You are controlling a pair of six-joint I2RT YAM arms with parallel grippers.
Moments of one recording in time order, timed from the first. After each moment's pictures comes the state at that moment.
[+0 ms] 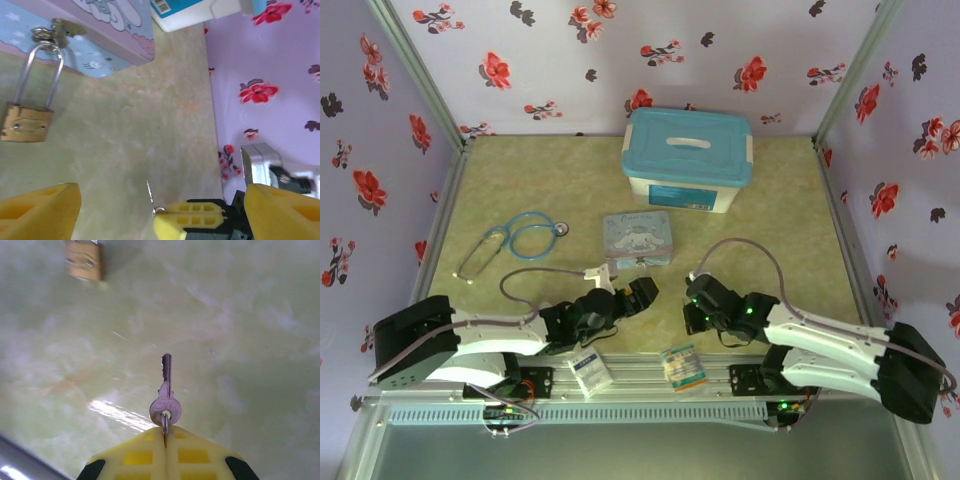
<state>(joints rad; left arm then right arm) -1.25 1.30 0.39 0.56 -0.37 -1.33 0.99 0.92 0.46 -0.49 0.04 0.65</state>
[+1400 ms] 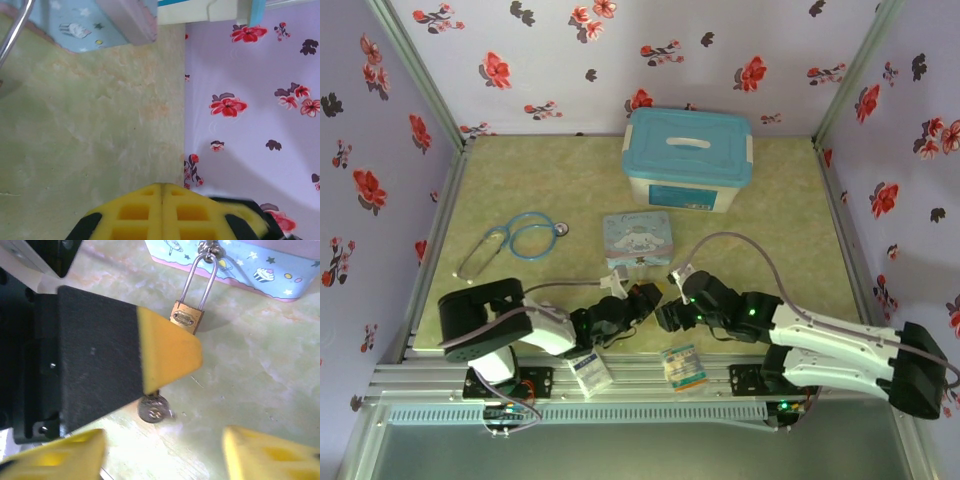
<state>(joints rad) -1.27 1.61 0.39 1.00 -0.37 -1.47 1.06 0.92 0.53 -0.40 0.04 0.48</state>
